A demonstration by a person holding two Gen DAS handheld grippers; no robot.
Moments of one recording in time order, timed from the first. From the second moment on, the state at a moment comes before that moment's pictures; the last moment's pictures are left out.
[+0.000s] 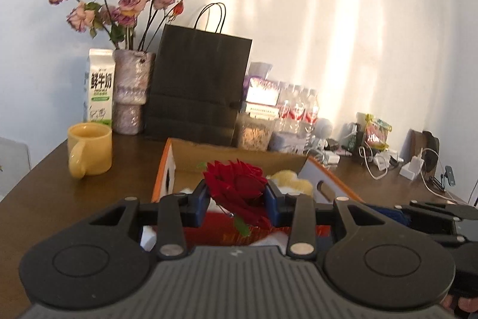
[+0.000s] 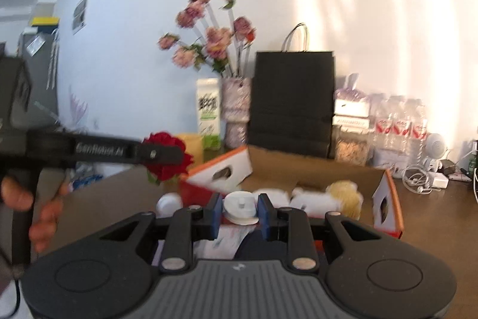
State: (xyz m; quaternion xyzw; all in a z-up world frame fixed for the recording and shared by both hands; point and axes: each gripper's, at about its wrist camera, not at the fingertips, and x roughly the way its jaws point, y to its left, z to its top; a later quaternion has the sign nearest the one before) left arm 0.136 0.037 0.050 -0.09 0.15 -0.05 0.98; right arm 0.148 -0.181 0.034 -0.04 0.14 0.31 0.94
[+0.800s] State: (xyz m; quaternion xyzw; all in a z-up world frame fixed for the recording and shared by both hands) left arm 0.269 0.004 0.025 -0.10 0.17 -0.01 0.98; right arm 0.293 -0.193 0.017 -0.01 0.17 0.20 0.96
